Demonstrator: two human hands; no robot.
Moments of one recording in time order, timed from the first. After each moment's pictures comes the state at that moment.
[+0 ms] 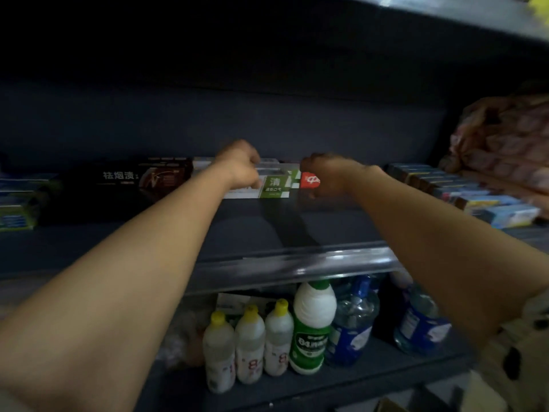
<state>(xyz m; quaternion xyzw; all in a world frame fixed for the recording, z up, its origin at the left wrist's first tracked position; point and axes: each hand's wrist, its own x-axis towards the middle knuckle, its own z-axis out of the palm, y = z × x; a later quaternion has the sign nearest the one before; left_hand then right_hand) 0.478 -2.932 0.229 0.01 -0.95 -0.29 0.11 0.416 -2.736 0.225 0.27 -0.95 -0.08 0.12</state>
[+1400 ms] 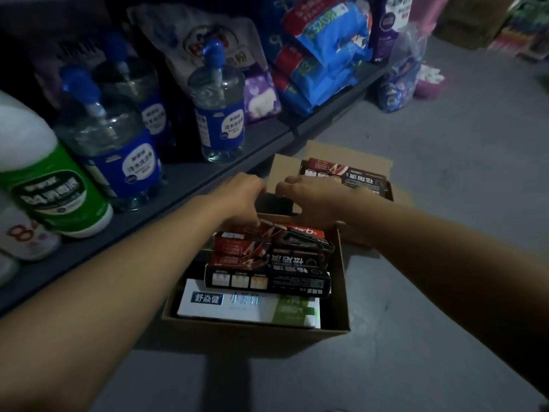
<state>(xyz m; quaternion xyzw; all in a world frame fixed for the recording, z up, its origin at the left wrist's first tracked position) 0.606 -2.560 -0.099 -0.38 -0.90 -0.10 -0.21 0.683 -2.403 -0.088 0.08 -0.99 0.03 -0.13</state>
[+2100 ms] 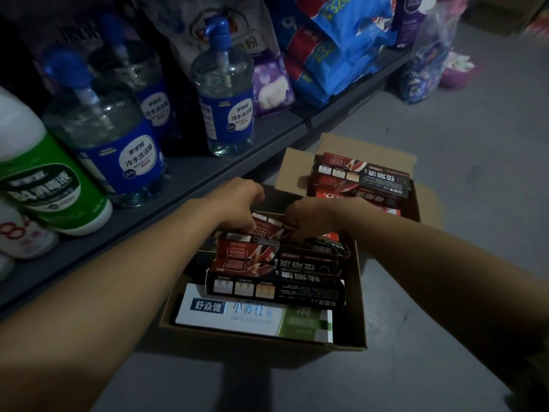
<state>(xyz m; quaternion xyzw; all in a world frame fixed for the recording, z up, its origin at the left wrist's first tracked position) 0.584 -2.566 -0.135 -0.36 -0.90 -0.10 -0.23 0.654 -2.398 -0.146 0.04 -0.93 0.09 -0.35</state>
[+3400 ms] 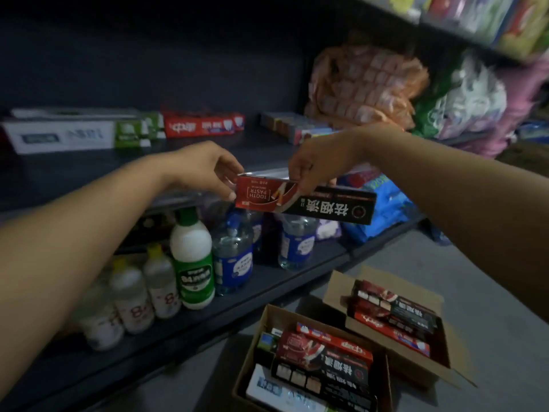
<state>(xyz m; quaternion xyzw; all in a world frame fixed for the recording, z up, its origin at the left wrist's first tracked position) 0.566 -2.757 0.176 -0.28 -0.91 -0.29 -0.07 0.603 -2.527 0.226 0.16 -0.97 0.02 -0.16</state>
